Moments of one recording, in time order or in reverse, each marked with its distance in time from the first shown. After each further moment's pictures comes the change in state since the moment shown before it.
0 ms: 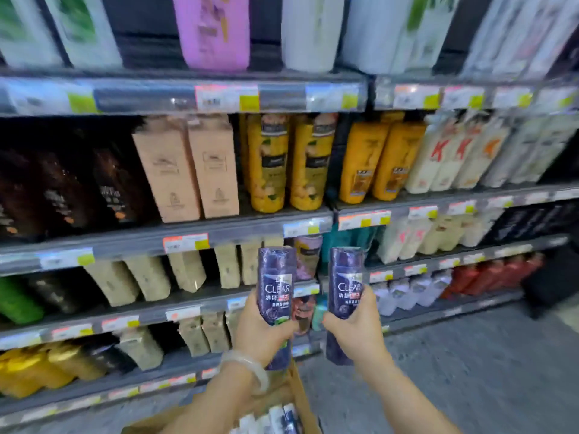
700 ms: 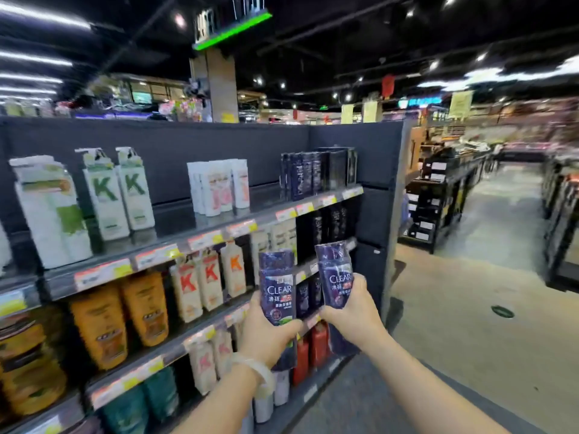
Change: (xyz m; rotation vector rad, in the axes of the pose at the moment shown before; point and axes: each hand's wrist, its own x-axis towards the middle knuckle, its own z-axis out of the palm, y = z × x) left_hand -0.066 0.239 0.442 -0.090 -0.518 0.346; right_hand 0.048 -0.037 -0.501 -0.132 0.506 -0.097
